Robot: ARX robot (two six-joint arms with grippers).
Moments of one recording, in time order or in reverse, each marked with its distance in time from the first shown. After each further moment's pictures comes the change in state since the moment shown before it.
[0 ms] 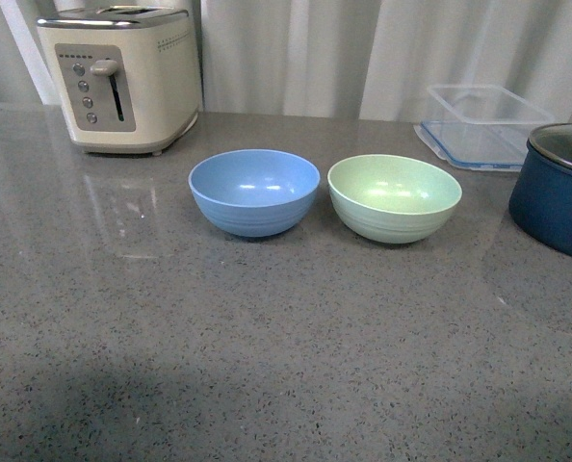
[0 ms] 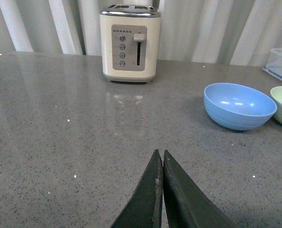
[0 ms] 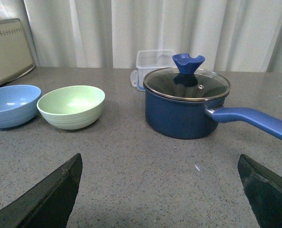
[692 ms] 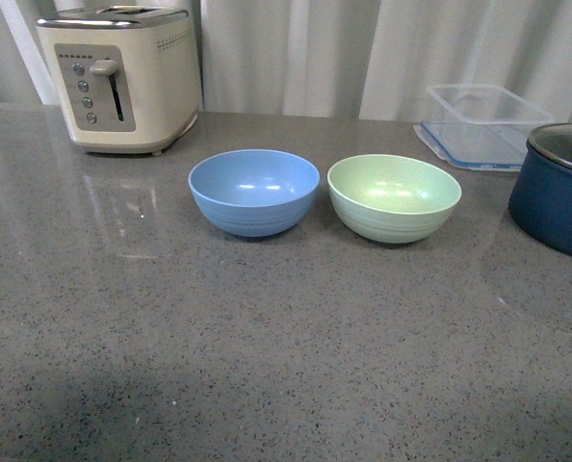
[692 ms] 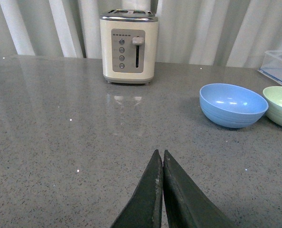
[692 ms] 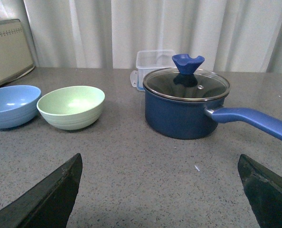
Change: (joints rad) left arm 0.000 -0.278 0.000 -0.274 0.000 0.000; right arm 0.000 0.000 0.000 0.000 0.000 0.000
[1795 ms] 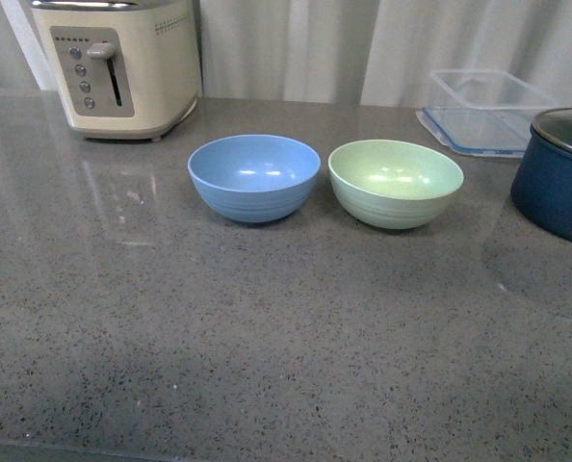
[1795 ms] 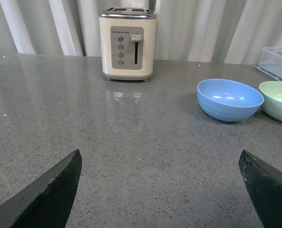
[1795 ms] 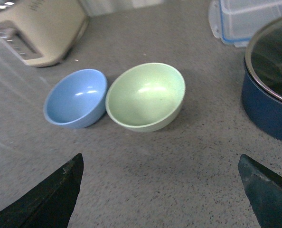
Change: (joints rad) left arm 0.000 -0.198 0.000 -0.204 0.002 0.002; right arm 0.131 1.115 0.730 -0.034 -0.170 0.259
